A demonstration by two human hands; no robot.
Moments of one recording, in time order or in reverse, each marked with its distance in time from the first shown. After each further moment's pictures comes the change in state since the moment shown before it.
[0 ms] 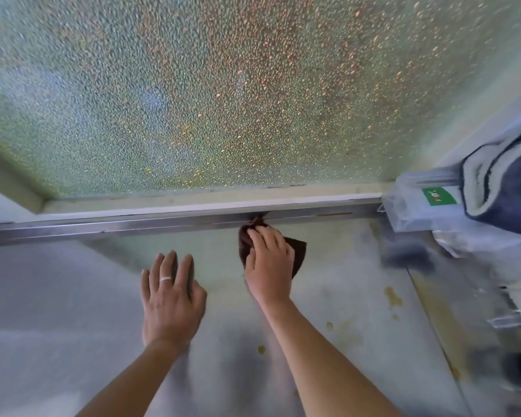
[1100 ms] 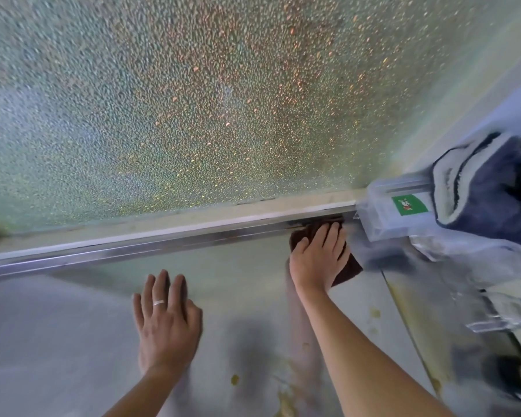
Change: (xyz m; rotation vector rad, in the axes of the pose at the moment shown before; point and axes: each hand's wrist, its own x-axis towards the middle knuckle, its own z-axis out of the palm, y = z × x) left_hand 0.005 0.049 0.013 0.005 -0.049 -0.058; right_hand 0.053 0.120 -0.033 -0.166 0.103 0.565
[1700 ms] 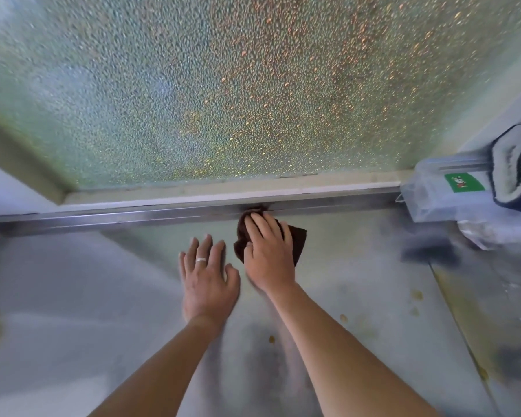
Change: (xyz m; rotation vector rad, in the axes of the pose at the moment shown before) left_hand 0.002 -0.004 -0.001 -0.139 0.022 0.046; right_hand -0.110 -0.087 0.017 0.166 -0.150 -0.707
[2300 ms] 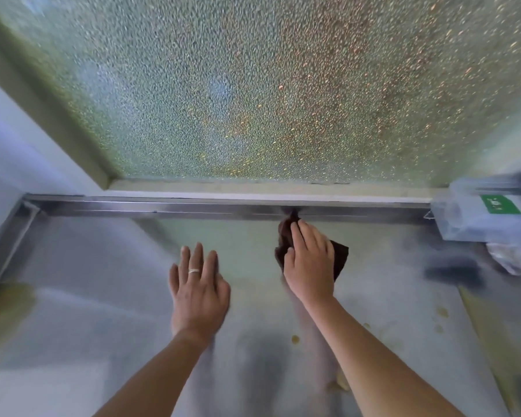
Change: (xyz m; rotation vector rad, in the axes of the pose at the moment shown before) left_hand -0.027 -0.062 -0.025 0.133 -0.009 -0.073; right_hand -0.019 0.018 -0.010 -0.108 0.009 0.025
